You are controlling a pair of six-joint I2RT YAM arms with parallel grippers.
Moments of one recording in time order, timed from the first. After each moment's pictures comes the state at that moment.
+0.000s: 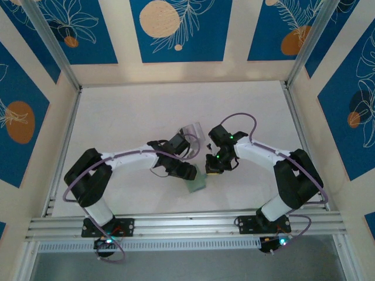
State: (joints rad) left arm -0.87 1.67 1.04 -0.55 0.33 -0.52; right arm 0.57 1.55 0.93 -0.80 -0.36 0.51
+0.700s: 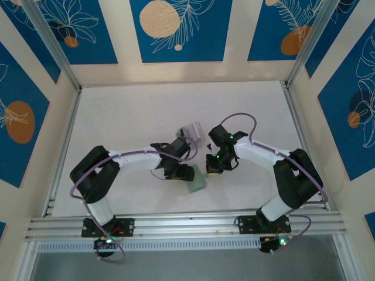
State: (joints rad) left arm -0.87 1.74 1.02 -0.55 0.26 -0.66; right arm 0.57 1.55 0.93 -0.80 -0.36 0.51
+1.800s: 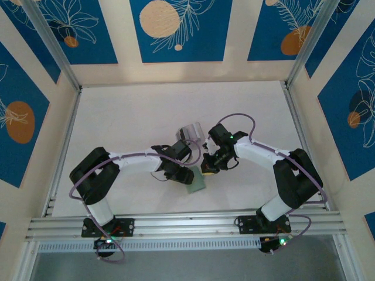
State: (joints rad) left arm -0.90 1.73 0.99 -0.52 0.22 -0.52; right arm 0.57 1.56 0.93 -0.75 -0.53 0.47
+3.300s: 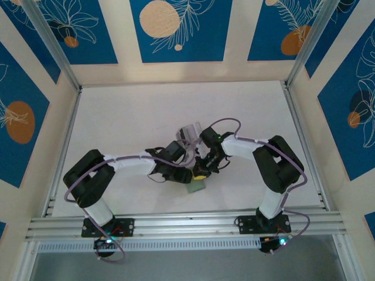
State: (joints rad) left arm -0.86 1.67 0.88 -0.37 0.29 -0.60; right arm 0.62 1.77 0.99 -0.69 -0.66 0.48
